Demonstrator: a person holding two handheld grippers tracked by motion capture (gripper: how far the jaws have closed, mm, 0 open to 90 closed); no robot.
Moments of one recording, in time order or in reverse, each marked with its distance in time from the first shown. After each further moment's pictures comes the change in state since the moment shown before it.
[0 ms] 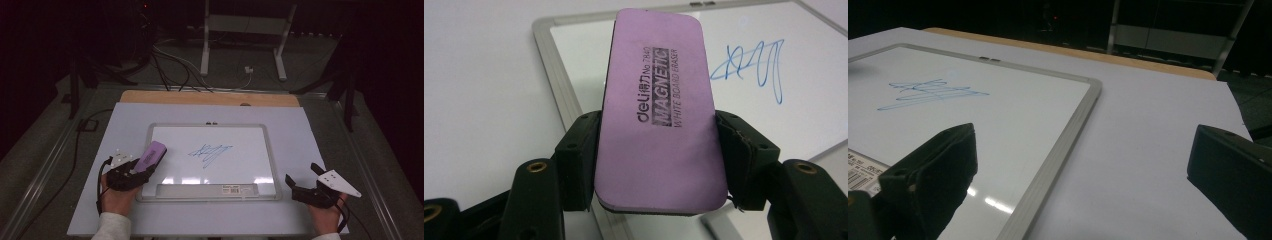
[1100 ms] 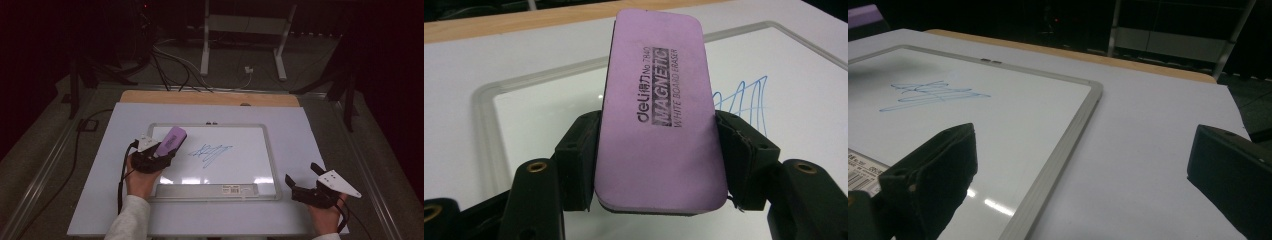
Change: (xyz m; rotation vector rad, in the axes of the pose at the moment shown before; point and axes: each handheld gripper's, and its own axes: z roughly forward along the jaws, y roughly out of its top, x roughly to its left) left arm -0.031 0.037 0.057 -0.045 -0.032 0.076; right arm 0.001 0.001 0.000 -0.008 0.003 -0.007
